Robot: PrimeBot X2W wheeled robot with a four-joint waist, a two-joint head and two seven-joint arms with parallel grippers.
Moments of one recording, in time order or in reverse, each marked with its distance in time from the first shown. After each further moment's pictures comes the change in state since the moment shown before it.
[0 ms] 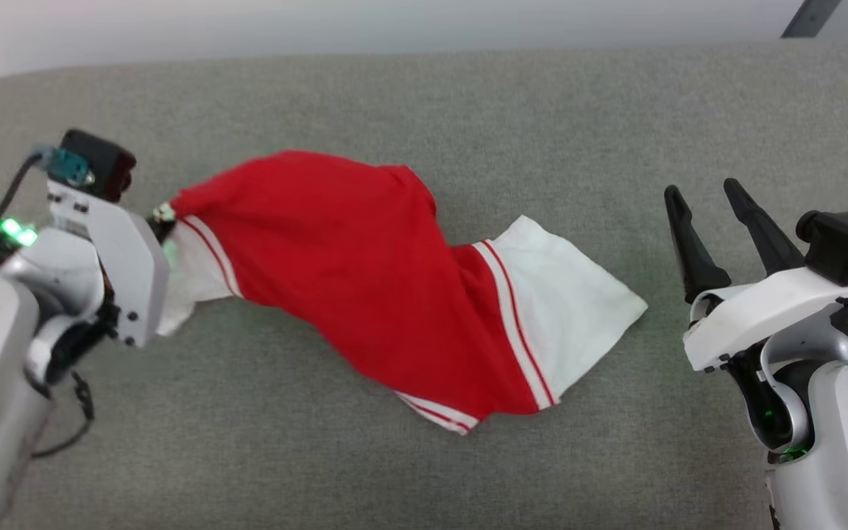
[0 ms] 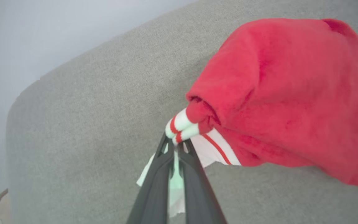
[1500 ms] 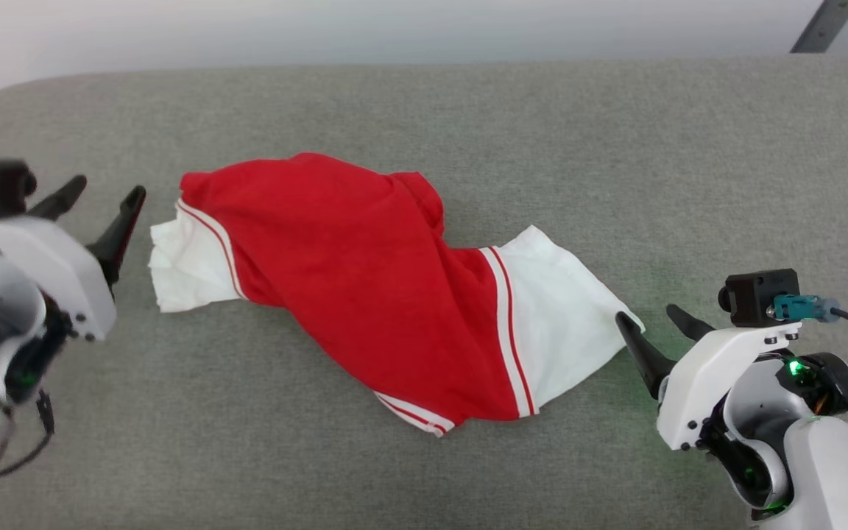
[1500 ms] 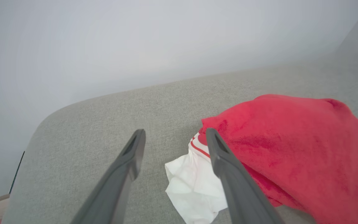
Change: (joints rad) left arm -0.052 0.073 -0.130 0.225 -0.225 0.030 -0.492; right arm 0.113 0.006 0.049 0.000 0.035 0.000 0.338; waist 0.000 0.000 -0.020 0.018
